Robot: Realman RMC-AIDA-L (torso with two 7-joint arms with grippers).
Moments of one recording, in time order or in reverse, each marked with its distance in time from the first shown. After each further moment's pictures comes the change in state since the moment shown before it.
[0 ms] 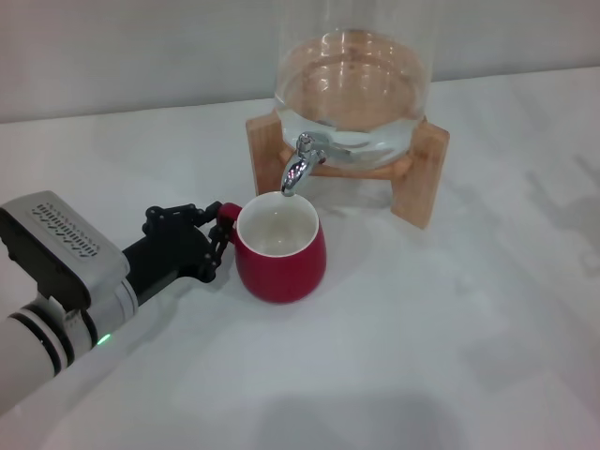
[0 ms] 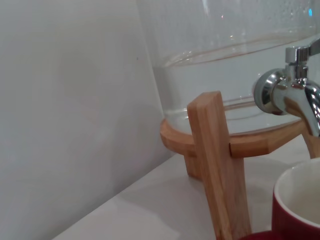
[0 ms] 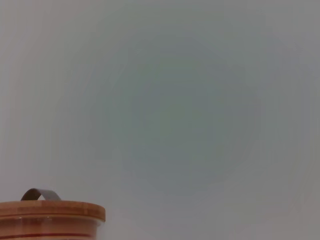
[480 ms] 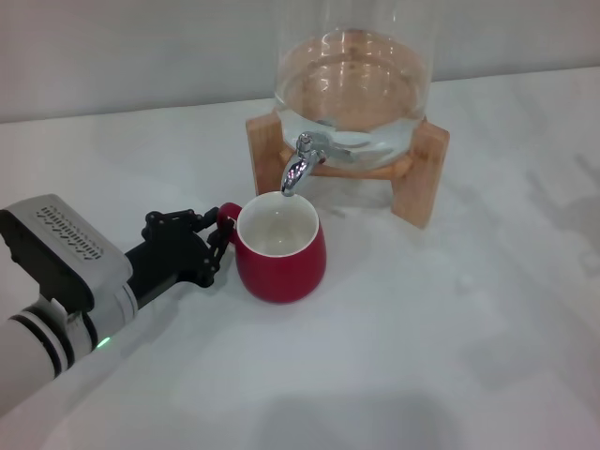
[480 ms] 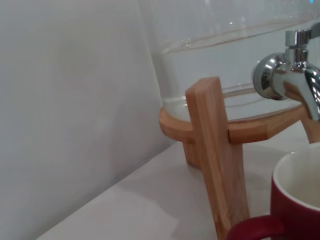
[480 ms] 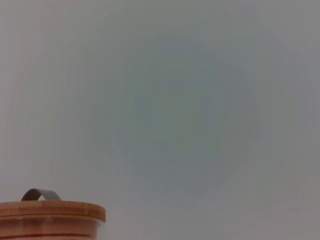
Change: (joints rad) left arm 0.000 0.000 0.002 0.000 0.010 -0.024 0.001; right arm 0.000 0.000 0.000 0.000 0.000 -0.001 -0.001
